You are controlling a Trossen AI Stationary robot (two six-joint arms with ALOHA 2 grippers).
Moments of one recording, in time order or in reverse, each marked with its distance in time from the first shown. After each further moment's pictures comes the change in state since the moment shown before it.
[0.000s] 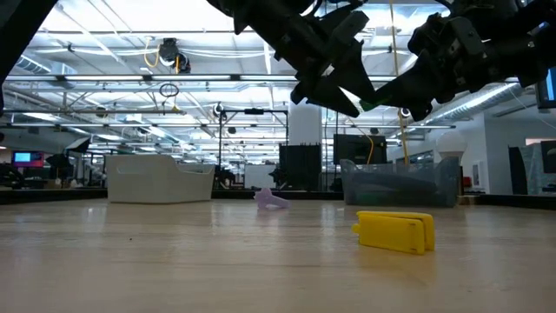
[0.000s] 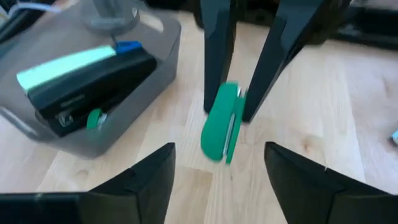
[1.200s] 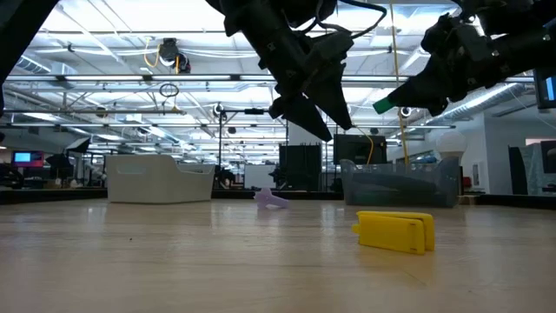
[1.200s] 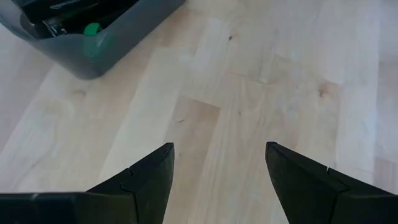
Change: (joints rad) left arm 0.009 0.000 0.000 -0.219 0.043 -0.118; right arm -0.002 -0.184 0.000 -0.222 0.131 -0.033
